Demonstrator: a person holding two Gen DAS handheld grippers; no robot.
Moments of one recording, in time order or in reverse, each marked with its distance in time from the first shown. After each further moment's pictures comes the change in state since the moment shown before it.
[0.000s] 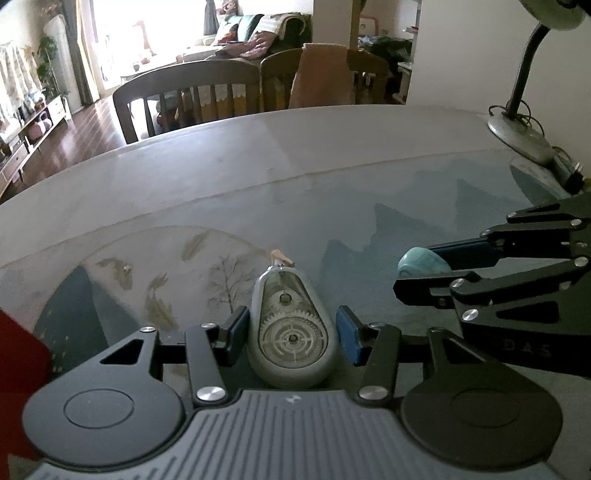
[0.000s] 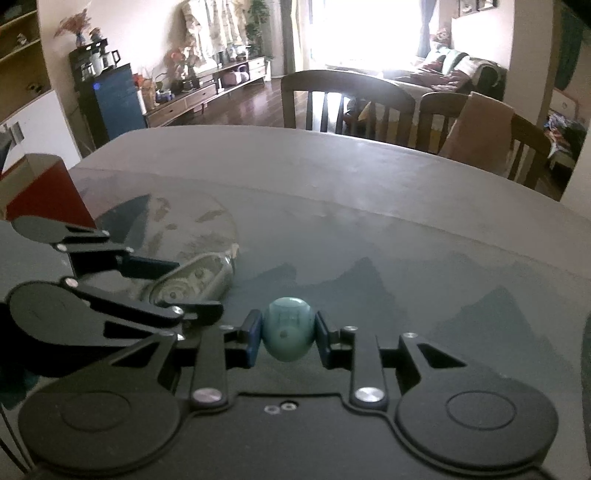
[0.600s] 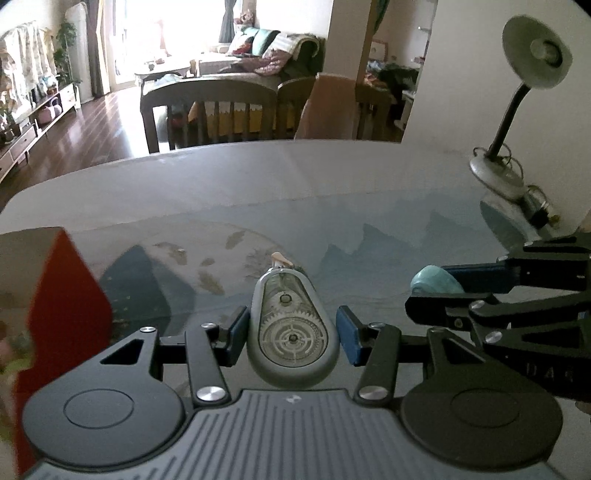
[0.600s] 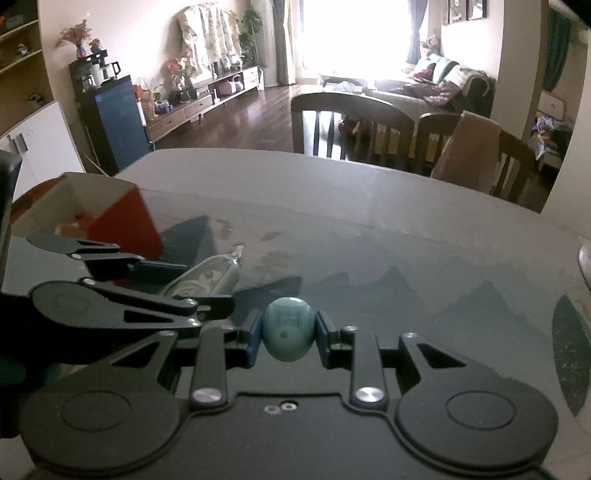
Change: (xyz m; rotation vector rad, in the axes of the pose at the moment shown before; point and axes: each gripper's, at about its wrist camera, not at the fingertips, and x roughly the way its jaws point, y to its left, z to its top) left arm -0.103 0.030 -0.014 -0.093 -0.057 -0.044; right arm -0.086 0.076 0.008 0.018 -0.025 -0.029
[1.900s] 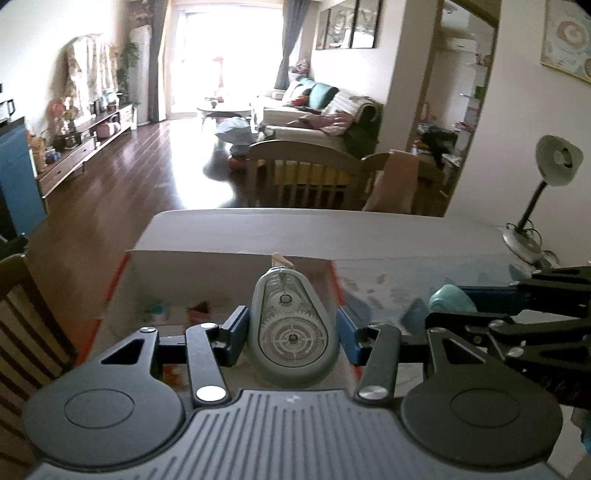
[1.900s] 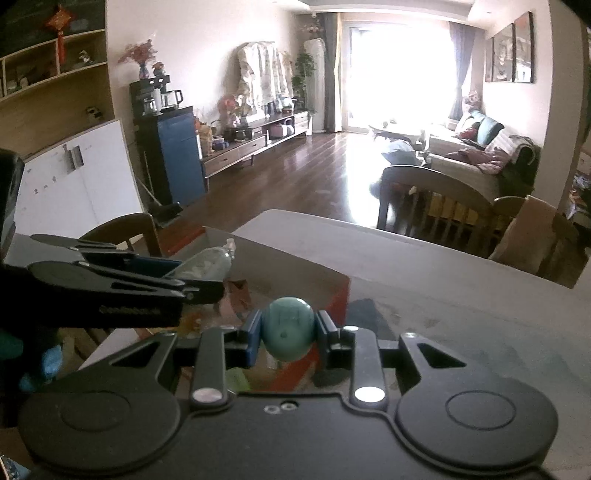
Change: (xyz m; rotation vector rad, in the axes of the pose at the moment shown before) left arm -0.196 0.192 -0.022 -0.115 -0.158 0.096; right arm -0.046 0.213 0.061 -0.097 -0.145 0.083
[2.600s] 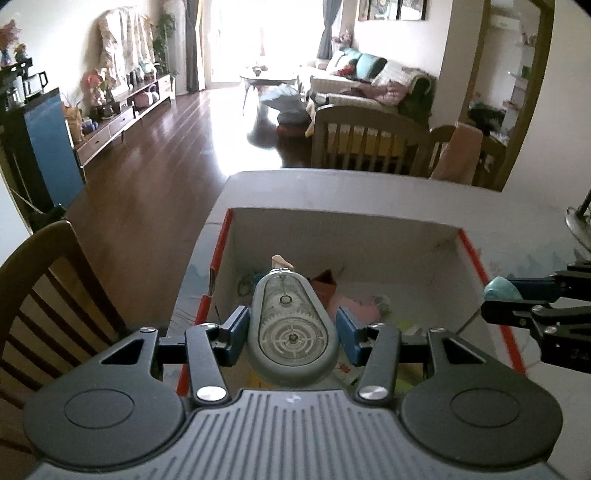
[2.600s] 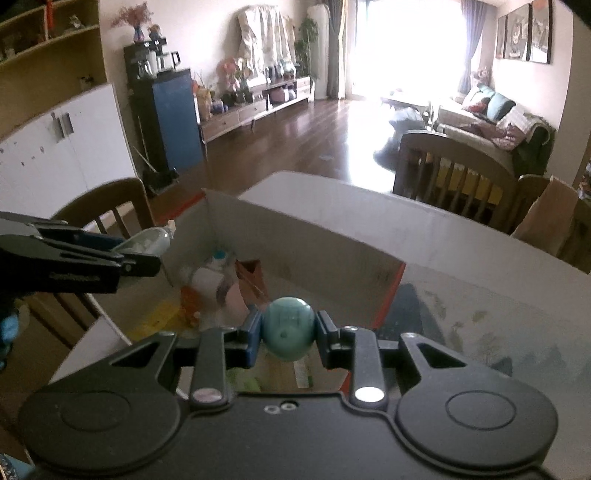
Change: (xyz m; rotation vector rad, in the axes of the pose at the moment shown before) left arm 0.045 0.108 -0.023 -0.017 0.111 0.120; right arm 0.098 0.036 -0.004 -0.007 0.126 -0.022
